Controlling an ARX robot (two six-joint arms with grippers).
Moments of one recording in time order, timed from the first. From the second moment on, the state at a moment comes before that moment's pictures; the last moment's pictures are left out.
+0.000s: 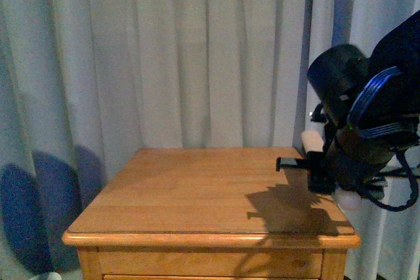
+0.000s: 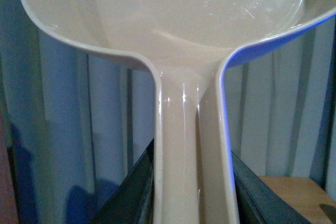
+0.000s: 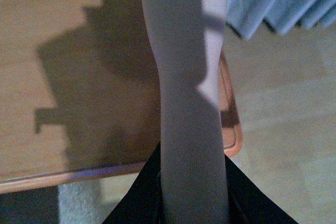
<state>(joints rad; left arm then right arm) -0.18 0.73 0.54 0.58 -0.13 0.10 0.39 1.95 1.44 -0.27 0.31 0.36</state>
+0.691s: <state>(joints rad) -0.18 0.73 0.54 0.58 -0.13 0.10 0.60 0.81 0.57 0.40 0.59 -0.24</state>
